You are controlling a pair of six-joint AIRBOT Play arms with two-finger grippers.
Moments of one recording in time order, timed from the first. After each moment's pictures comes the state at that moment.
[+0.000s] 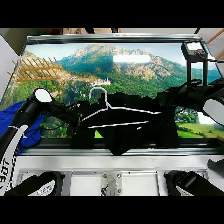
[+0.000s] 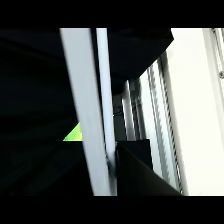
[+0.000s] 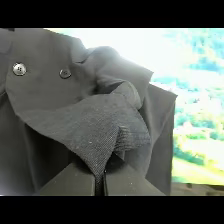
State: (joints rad) left arm -0.16 -1.22 0.99 0.90 -1.48 0.03; right arm 0.59 -0.95 1.41 -1.90 1.49 2.01
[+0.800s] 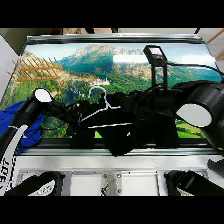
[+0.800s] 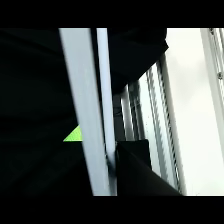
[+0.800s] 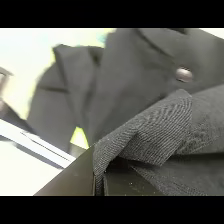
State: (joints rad) left arm -0.16 -1.22 0.99 0.90 -1.49 0.03; right arm 0.73 -1.04 1.41 -1.51 1.17 2.06
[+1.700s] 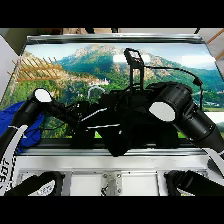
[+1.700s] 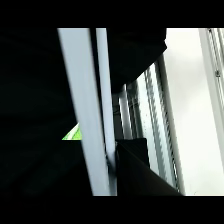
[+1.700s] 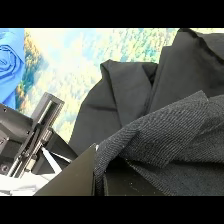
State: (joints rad) left arm -0.16 -1.22 0.99 0.90 -1.49 0.03; right arm 0.78 -1.15 1.41 -1.46 0.99 2.14
